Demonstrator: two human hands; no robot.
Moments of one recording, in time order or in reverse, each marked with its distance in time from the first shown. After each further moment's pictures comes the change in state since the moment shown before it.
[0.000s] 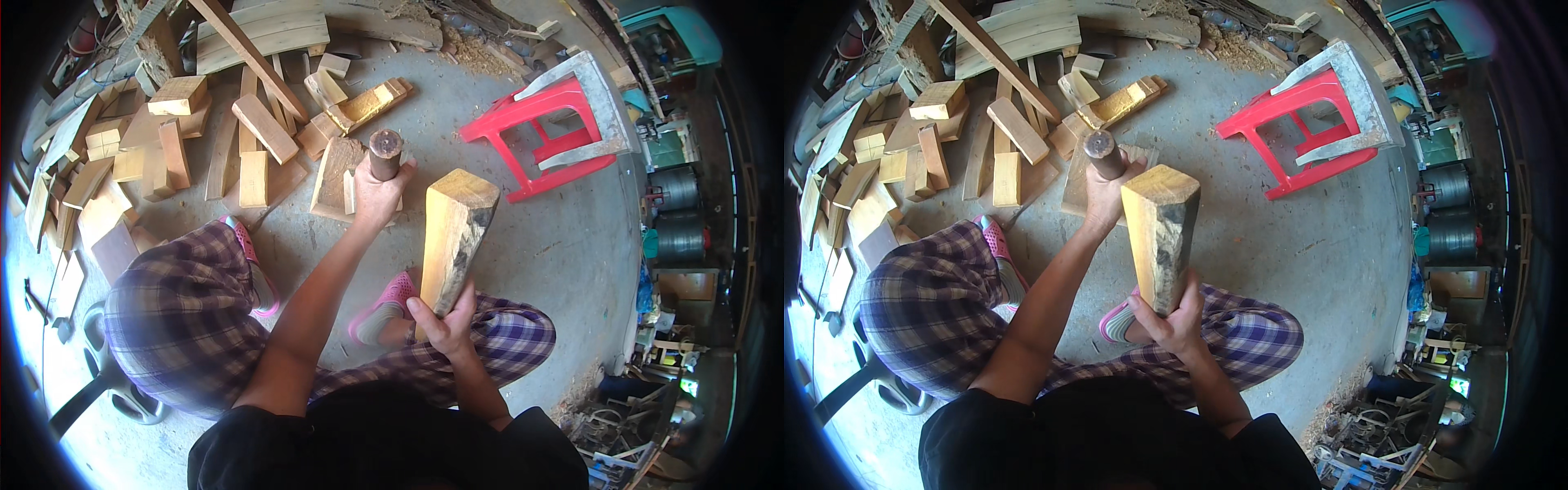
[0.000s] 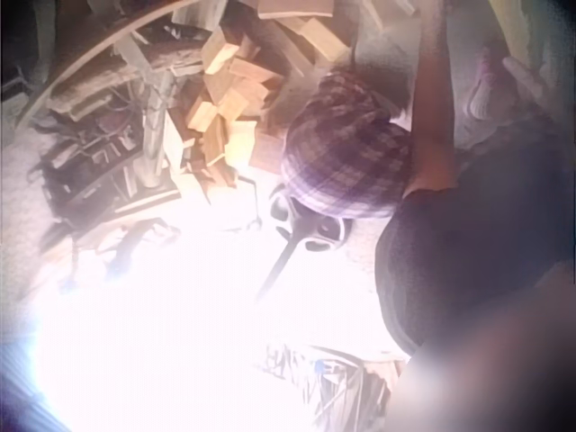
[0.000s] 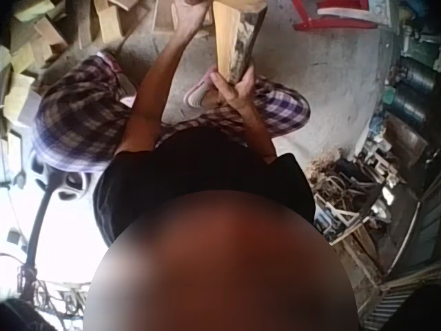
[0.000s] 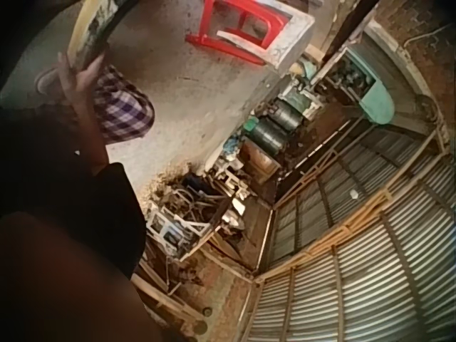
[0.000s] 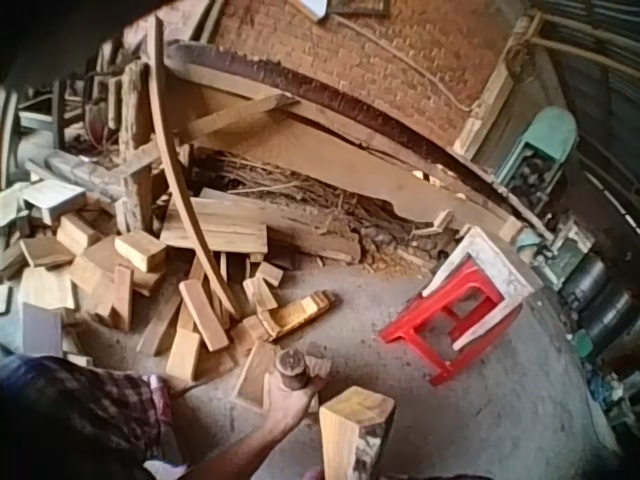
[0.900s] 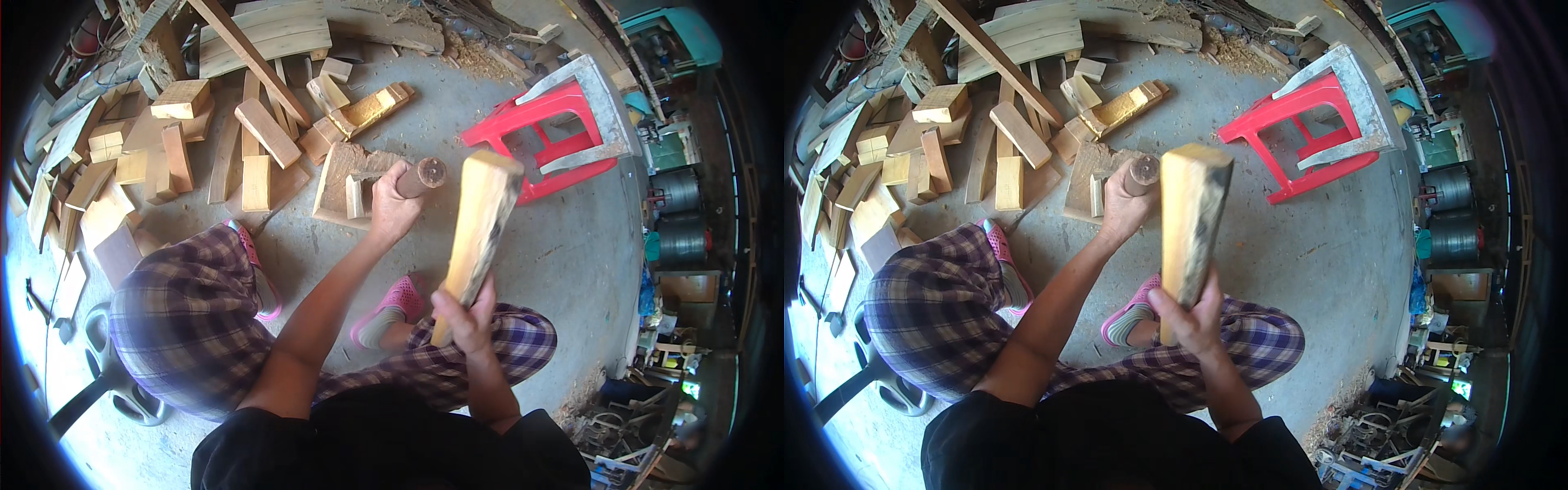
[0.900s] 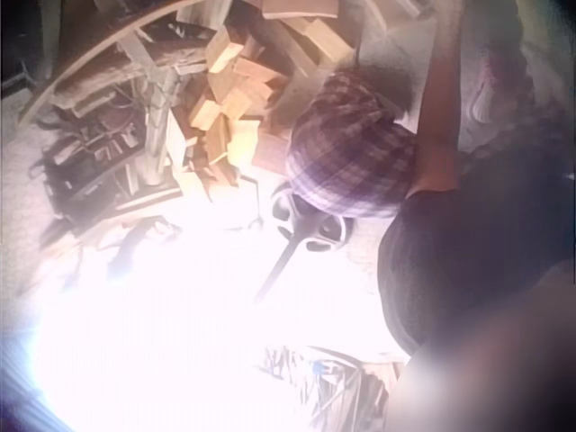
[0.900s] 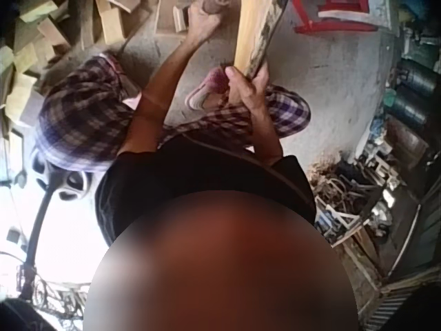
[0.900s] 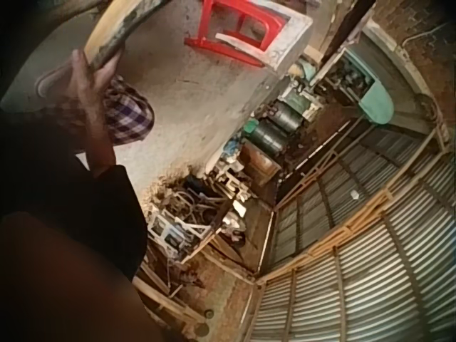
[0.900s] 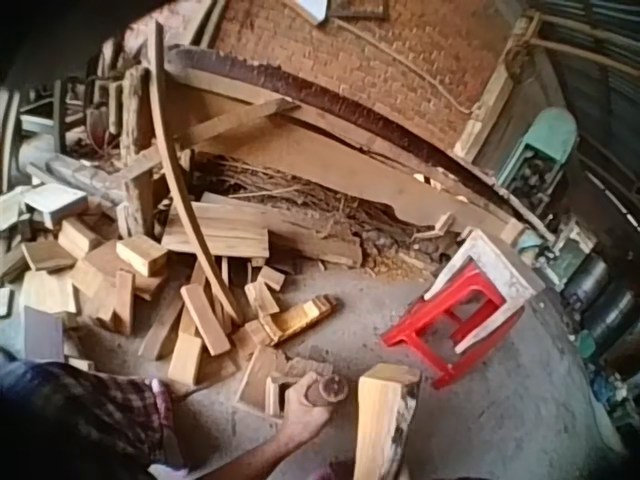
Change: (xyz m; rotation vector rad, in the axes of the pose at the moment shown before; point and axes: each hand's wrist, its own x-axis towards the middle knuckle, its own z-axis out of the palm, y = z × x) left_hand -0.010 -0.009 0.019 0.075 -0.052 0.169; right_hand 0.013 -0.013 -0.020 0.199 -0.030 0.255
